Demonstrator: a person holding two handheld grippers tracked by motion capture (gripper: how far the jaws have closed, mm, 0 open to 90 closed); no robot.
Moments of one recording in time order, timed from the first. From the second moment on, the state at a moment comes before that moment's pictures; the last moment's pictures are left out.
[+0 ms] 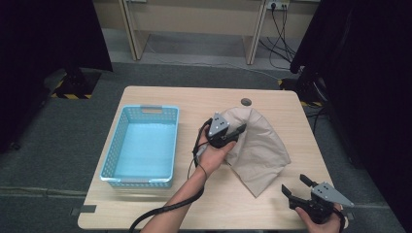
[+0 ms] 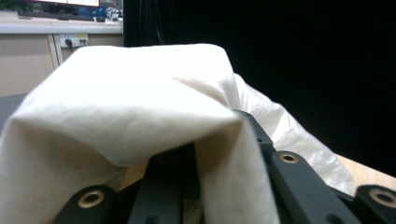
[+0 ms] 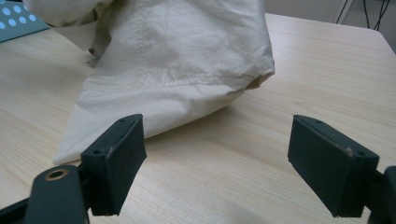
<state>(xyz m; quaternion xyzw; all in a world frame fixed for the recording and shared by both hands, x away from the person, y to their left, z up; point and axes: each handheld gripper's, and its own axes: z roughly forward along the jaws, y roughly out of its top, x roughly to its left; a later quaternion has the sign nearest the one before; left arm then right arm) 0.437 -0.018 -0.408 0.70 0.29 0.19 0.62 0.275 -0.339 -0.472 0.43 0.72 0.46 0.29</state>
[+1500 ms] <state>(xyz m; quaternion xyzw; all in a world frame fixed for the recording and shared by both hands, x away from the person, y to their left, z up) 0.397 0.015 -0.407 0.74 0.32 0.15 0.58 0.277 -0.334 -0.472 0.42 0.73 0.44 0.30</state>
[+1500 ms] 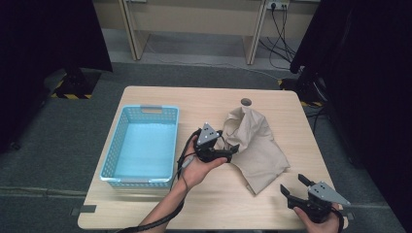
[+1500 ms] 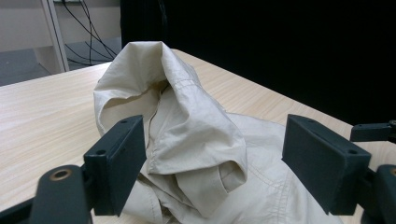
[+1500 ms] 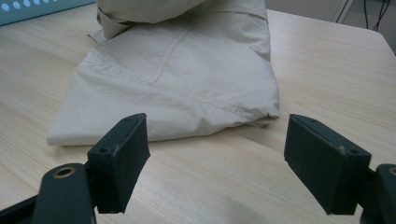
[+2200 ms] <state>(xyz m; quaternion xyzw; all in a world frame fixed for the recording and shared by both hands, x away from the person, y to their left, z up) 0.407 0.008 -0.411 0.75 0.32 0.16 0.56 0.312 -0.262 -0.439 0.35 0.81 0.42 0.24</state>
